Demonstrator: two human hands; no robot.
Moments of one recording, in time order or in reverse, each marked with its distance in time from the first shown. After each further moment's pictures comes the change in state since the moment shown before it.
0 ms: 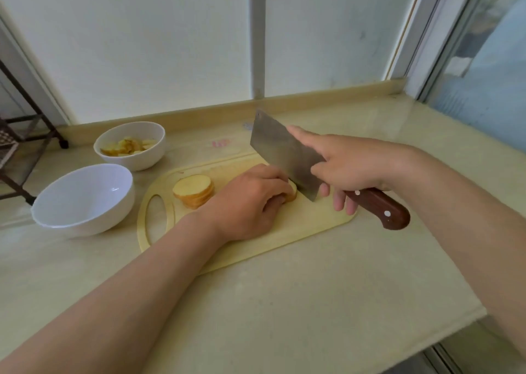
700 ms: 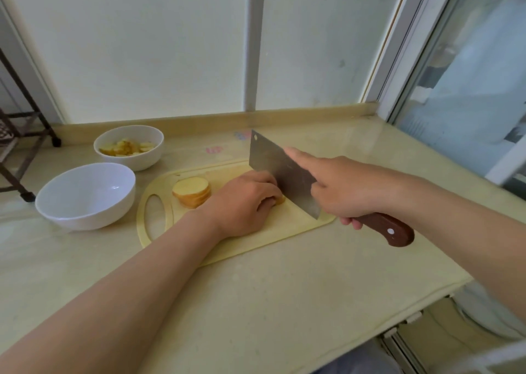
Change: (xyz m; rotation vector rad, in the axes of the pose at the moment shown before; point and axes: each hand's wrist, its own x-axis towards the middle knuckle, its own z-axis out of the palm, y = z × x) left_hand -0.003 0.001 -0.001 -0.030 0.026 -0.019; right_hand -0.049 -0.017 0.007 -0.246 0.034 0.043
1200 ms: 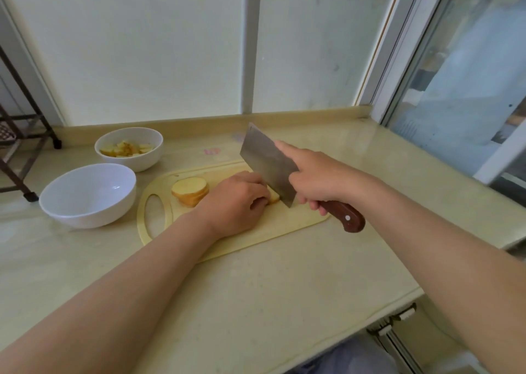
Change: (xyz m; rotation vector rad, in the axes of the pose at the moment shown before) left_hand -0.007 0.001 0.000 0.024 0.077 -0.031; right_hand 0.034 -0.002 0.013 0.265 0.112 0.010
